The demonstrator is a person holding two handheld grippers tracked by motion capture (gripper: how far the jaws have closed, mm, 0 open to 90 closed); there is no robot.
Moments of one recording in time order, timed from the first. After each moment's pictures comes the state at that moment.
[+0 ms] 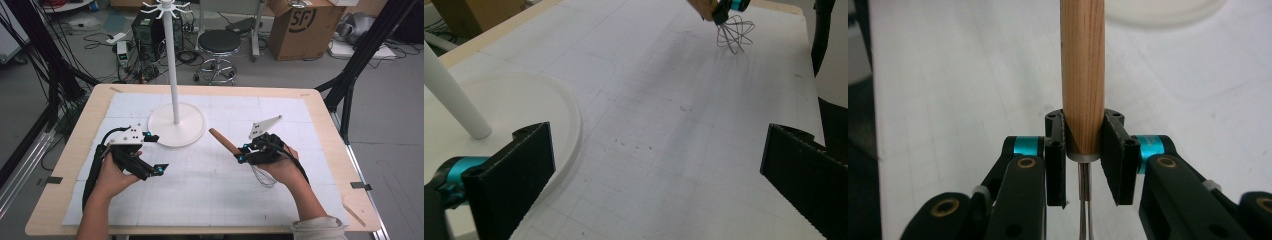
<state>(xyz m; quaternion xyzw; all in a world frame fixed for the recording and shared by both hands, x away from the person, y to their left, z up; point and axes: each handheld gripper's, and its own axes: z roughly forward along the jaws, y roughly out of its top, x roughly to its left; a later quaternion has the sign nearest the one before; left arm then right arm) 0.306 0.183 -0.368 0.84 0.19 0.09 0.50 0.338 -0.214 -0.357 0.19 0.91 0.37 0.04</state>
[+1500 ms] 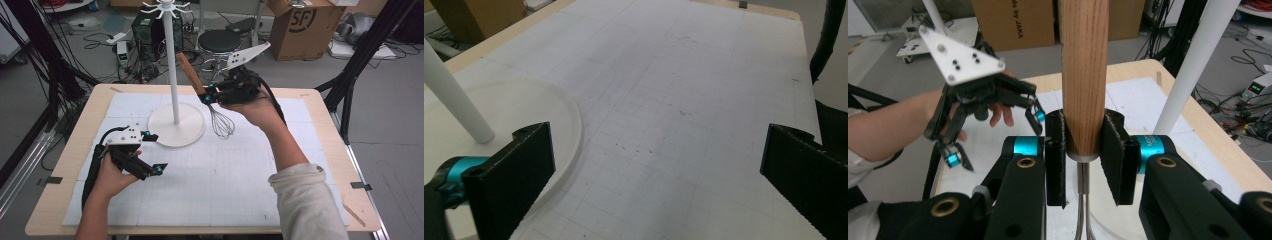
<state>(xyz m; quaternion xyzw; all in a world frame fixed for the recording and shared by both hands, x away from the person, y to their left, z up) 0.305 0.184 -0.366 0.83 0.19 0.09 0.51 0.402 -0.135 -0.217 0.10 0.85 0.51 0.02</state>
